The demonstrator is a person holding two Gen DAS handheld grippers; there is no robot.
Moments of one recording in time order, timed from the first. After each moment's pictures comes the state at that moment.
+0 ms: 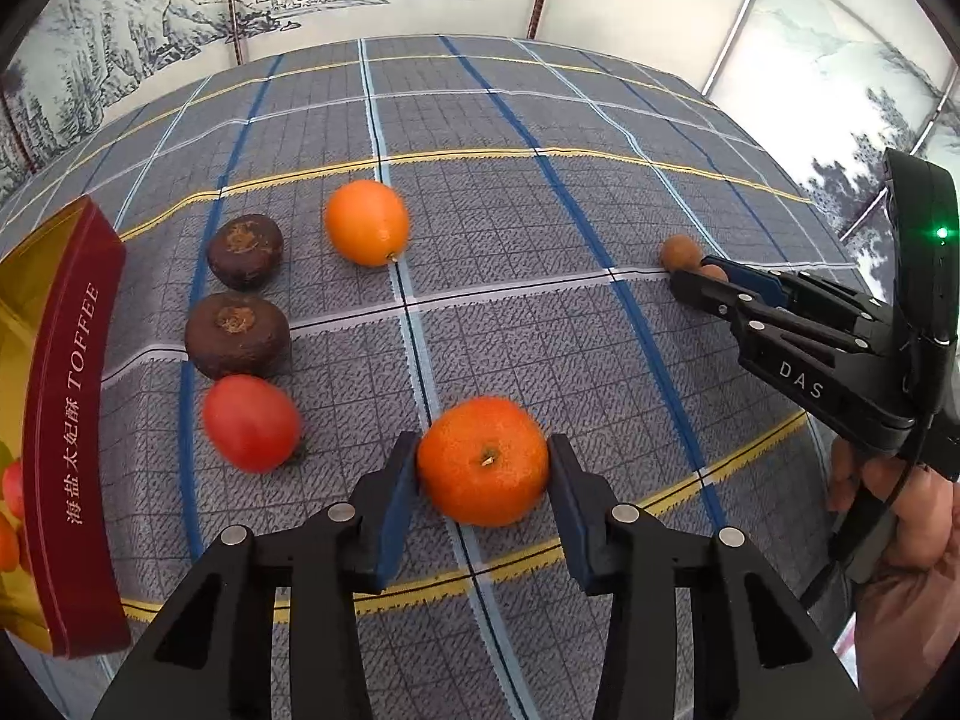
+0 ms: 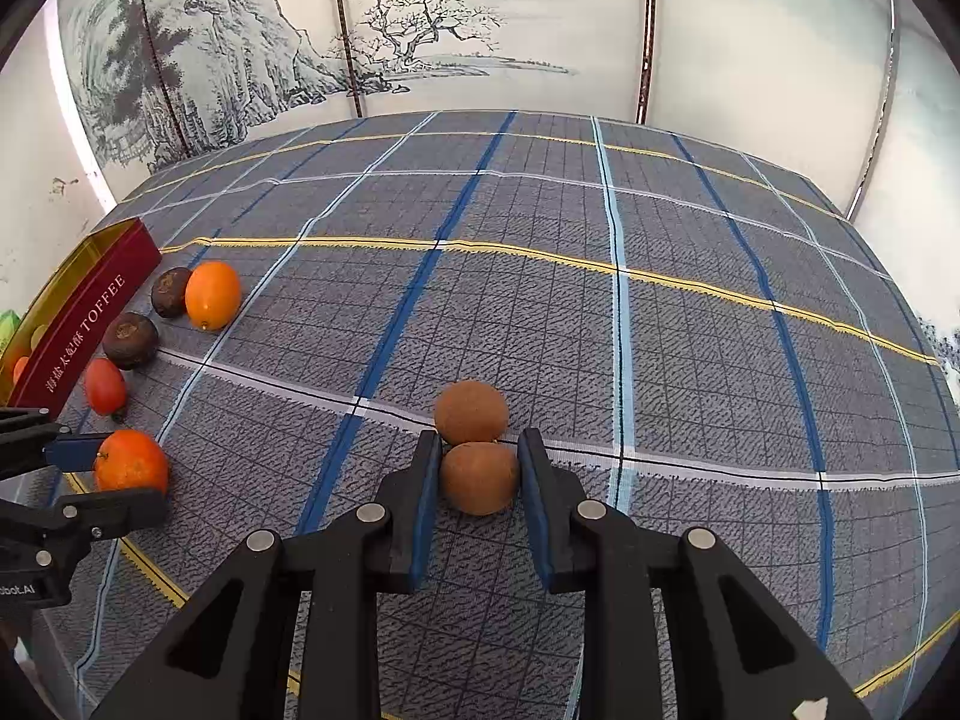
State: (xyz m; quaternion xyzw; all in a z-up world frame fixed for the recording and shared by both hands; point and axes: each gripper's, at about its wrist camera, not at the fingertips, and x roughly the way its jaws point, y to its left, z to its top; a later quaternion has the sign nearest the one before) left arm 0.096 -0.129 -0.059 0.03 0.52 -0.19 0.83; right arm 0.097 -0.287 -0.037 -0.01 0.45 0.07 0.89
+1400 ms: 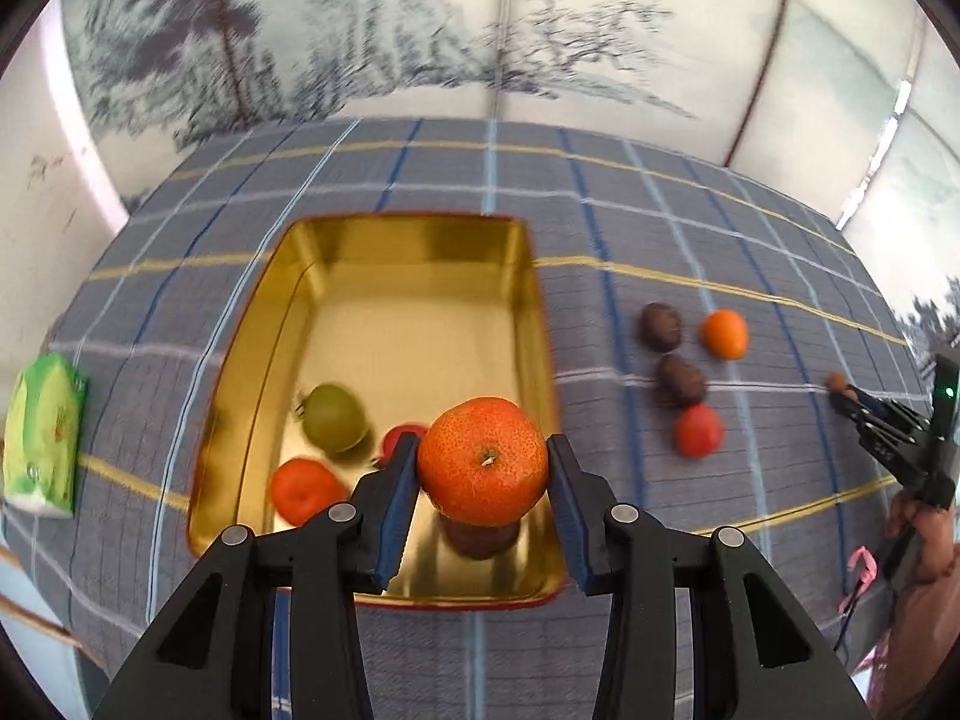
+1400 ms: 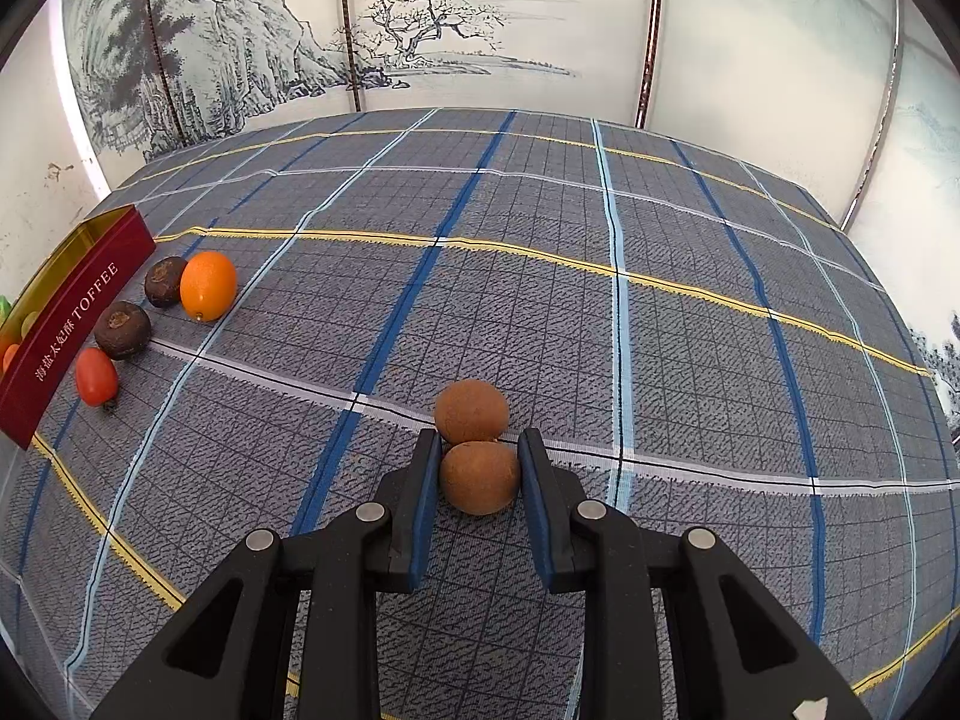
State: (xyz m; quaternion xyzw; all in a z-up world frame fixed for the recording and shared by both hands) left arm 0.070 0.084 0.012 -0.03 0.47 -0.02 0.88; right arm 0.096 -0.281 -0.037 -0.02 0.45 0.06 0.89
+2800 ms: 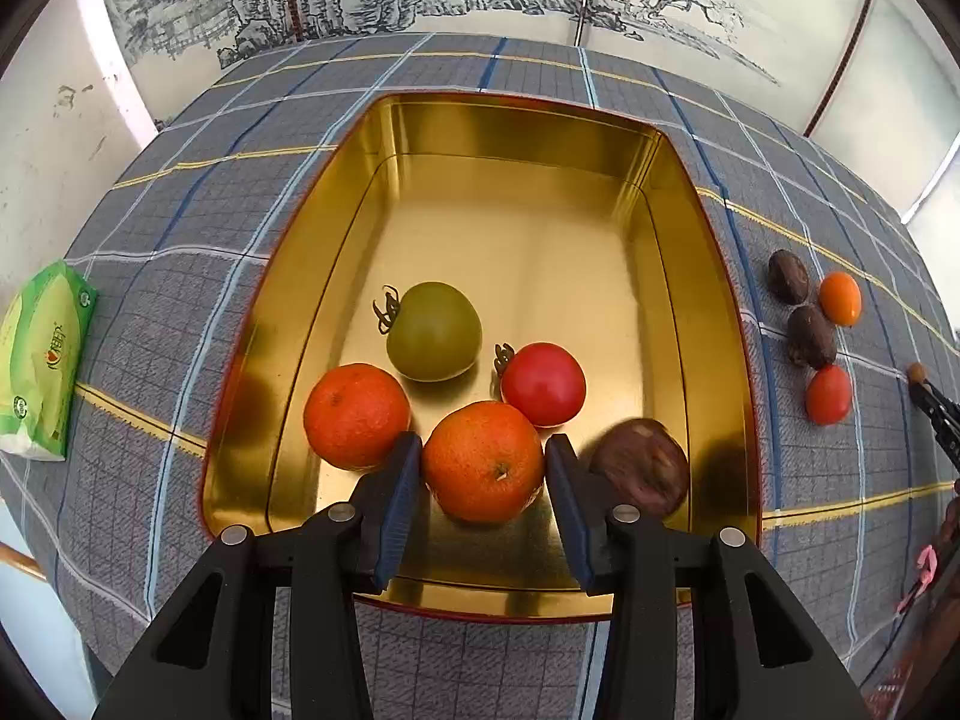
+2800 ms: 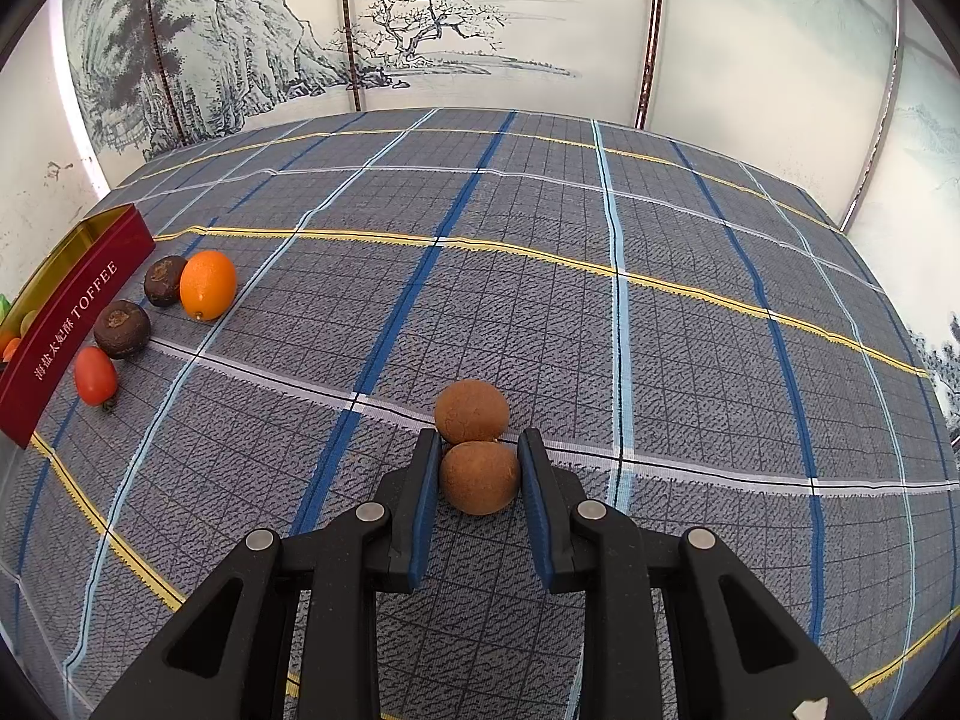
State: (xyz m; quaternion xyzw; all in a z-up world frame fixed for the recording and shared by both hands) left arm 0.081 0.126 -0.045 -0.05 0.52 0.03 0.85; right arm 0.096 -0.281 -0.037 -0.02 0.45 0.06 0.89
